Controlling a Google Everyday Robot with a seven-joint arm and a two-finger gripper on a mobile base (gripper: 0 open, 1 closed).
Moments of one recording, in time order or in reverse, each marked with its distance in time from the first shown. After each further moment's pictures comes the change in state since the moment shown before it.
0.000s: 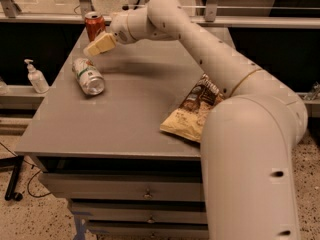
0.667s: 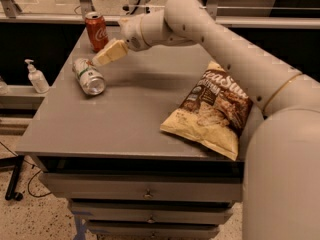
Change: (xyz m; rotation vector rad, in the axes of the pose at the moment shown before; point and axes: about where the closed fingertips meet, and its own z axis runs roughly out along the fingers) arm 0.003 0.047 -0.055 -0.054 0.023 0.007
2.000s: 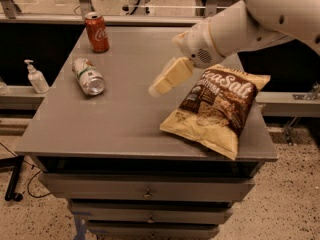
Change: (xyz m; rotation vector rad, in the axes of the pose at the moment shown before) arm 0.033 0.105 -0.203 -0.020 0.304 0.058
